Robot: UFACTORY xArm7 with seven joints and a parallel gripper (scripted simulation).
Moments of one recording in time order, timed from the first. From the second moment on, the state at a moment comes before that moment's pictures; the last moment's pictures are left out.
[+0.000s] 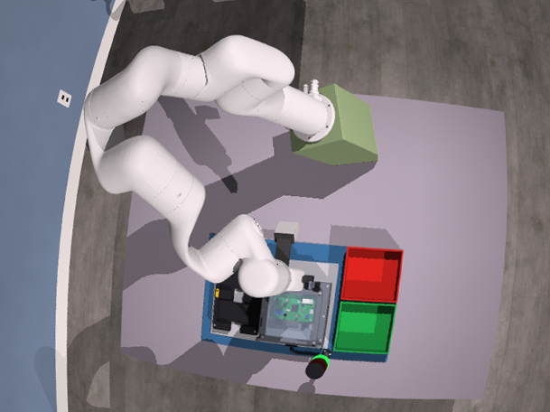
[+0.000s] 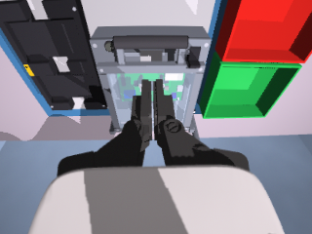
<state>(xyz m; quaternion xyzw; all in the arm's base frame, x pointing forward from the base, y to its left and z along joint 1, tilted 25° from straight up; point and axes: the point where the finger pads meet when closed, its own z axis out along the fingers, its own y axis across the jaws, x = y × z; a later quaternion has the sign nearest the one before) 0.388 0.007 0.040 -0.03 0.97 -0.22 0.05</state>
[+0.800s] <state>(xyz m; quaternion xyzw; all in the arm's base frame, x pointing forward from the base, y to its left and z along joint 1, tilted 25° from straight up) 0.387 0.013 0.037 -0.03 0.97 -0.22 0.05</state>
